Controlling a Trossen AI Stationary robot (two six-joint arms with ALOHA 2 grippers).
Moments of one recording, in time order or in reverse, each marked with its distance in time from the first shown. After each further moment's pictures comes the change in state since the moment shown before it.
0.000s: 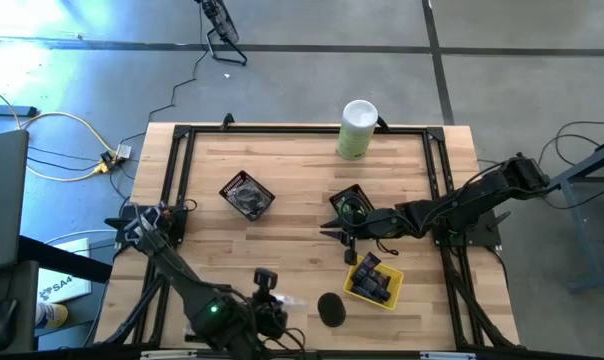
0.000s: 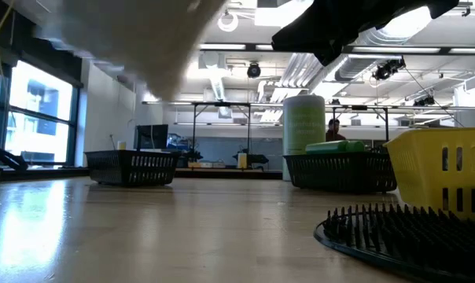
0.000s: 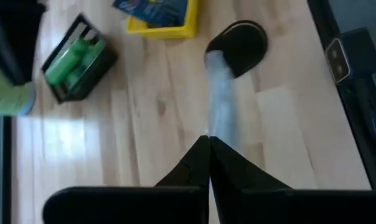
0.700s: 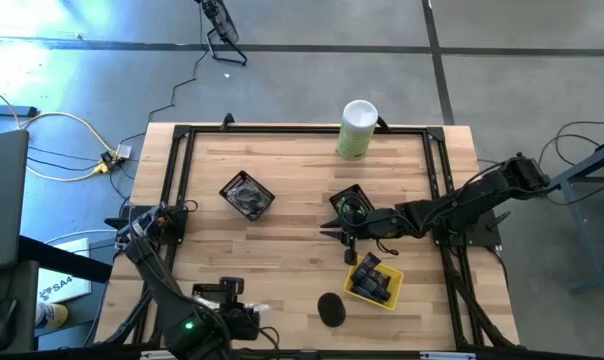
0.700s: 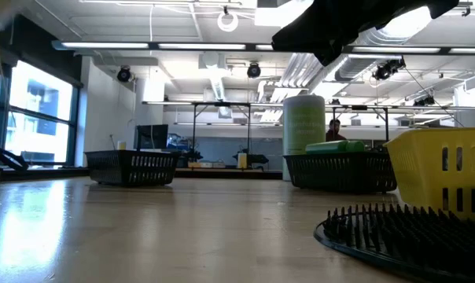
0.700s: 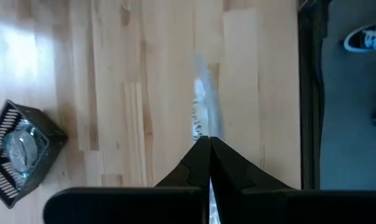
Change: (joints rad) left arm -0.107 0.009 0.069 -0.276 0.200 -0.395; right arm 0.000 0.000 0.000 0.000 0.000 0.006
